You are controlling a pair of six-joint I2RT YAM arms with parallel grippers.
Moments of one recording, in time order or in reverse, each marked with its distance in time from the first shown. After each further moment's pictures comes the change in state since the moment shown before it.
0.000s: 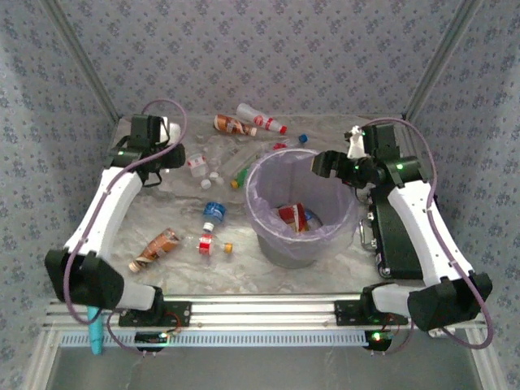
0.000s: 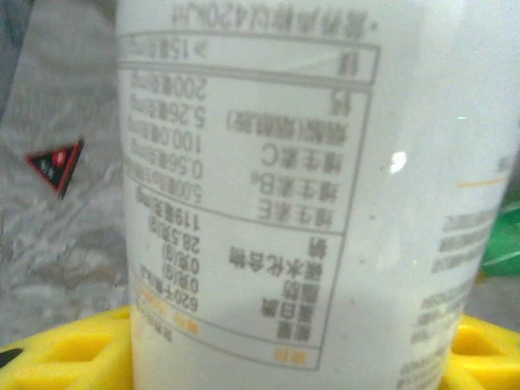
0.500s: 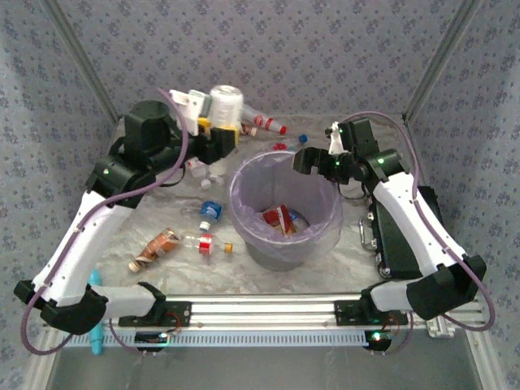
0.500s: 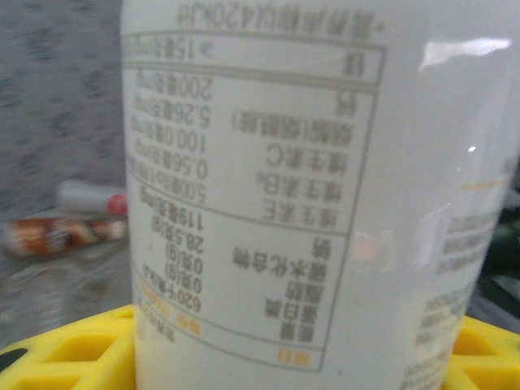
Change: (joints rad) left arm -0.430 -0.103 0.303 0.071 0.276 -0.056; right arm 0.124 0.072 0.067 0.030 0.086 0.064
